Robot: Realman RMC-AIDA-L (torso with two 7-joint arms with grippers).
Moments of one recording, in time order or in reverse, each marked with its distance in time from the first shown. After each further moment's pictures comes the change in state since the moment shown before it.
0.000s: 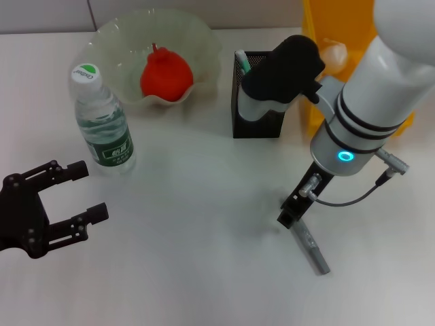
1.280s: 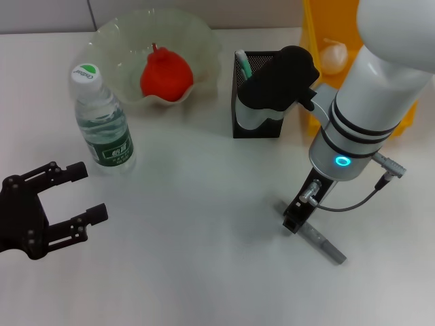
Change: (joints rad) left arm 0.006 -0.002 -0.001 0.000 0.000 -0.003 0.000; right arm 0.034 0.000 -0.017 0.075 0.016 0.011 0.000
